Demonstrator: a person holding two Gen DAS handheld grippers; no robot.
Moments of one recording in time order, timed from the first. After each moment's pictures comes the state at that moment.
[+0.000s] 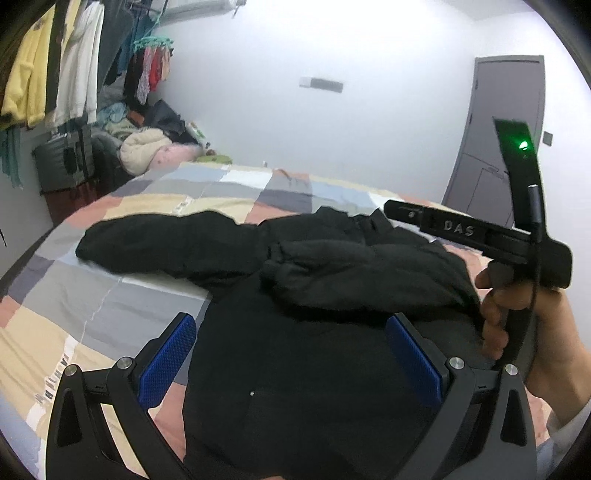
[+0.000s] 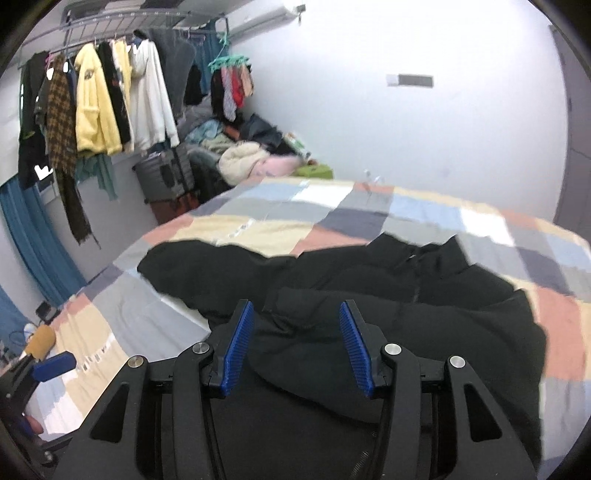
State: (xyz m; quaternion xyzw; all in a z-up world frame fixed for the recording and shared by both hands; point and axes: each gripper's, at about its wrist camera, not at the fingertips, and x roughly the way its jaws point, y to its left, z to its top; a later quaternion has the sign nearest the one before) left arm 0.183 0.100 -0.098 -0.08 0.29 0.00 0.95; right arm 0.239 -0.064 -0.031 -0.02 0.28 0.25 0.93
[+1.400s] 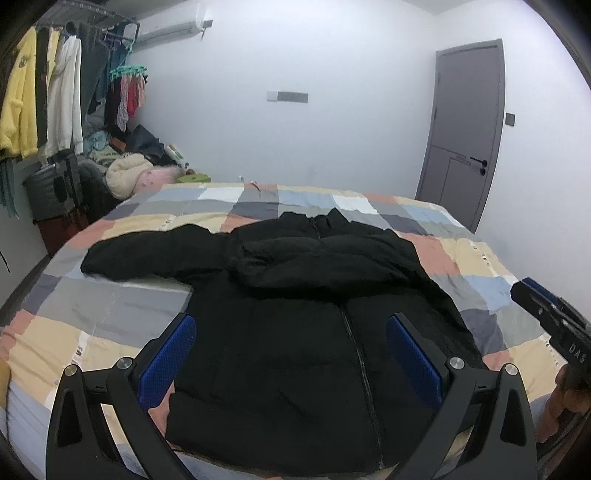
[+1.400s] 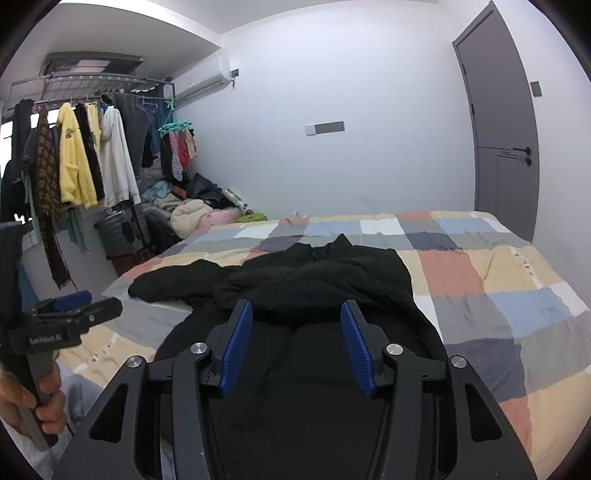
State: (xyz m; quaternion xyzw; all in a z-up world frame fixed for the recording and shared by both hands) left arm 0.083 0.034 -0.062 -0.04 0.28 -0.03 0.96; right arm -0.001 -0.201 -0.032 0.05 0.19 0.12 0.97
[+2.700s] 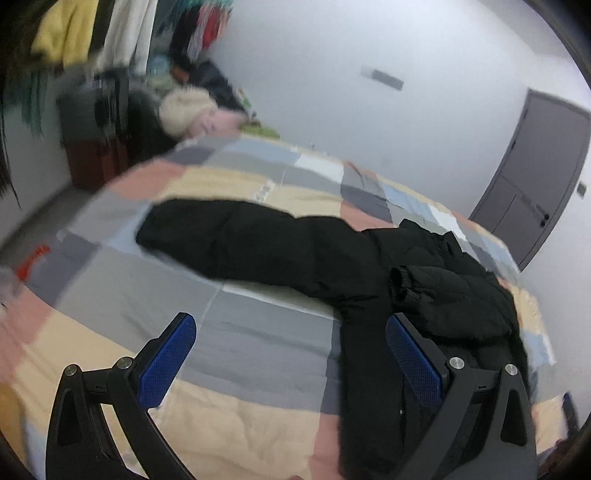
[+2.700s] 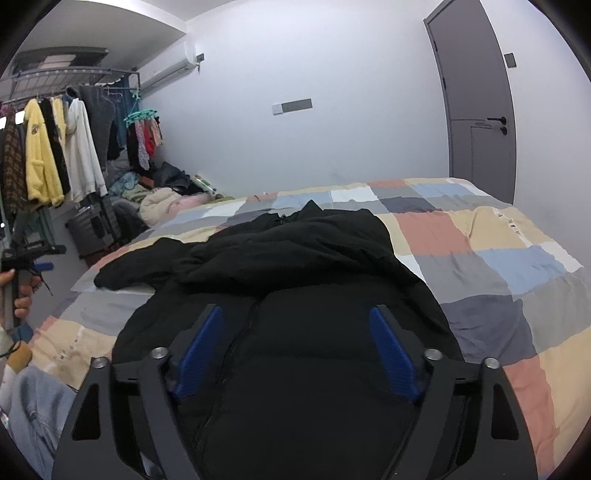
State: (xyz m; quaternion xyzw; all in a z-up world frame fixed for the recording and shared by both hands) left arm 0.238 0.358 -0.116 -0.17 0.35 0.03 0.92; right arm 0.026 -0.203 -0.092 0.07 0.23 0.06 0.97
